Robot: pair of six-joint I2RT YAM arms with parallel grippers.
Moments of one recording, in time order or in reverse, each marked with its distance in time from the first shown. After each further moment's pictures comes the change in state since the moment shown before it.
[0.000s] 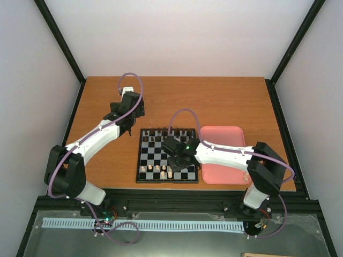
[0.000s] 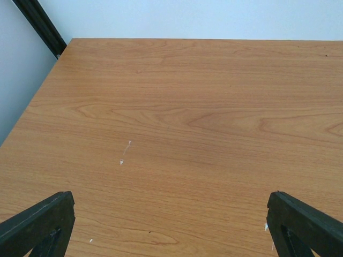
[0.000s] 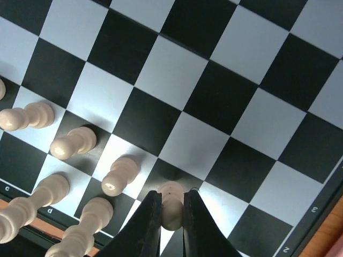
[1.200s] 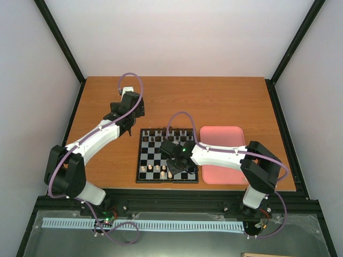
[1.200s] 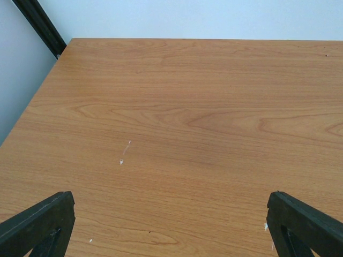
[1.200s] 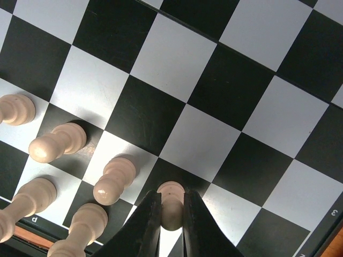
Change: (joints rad) left arm 0.000 0.000 0.000 0.000 0.001 0.000; right arm 0.032 0.050 -0.002 0.006 0.010 0.027
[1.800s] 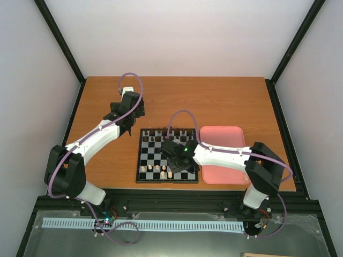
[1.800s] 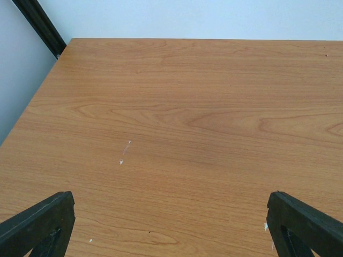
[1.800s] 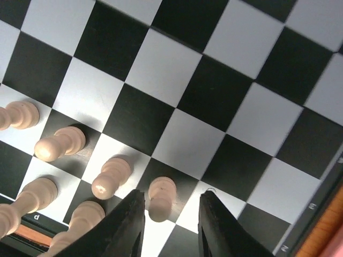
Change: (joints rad) left arm 0.000 0.000 0.000 0.000 0.000 0.000; right arm 0.001 -0.018 0.000 -0.003 0.020 0.001
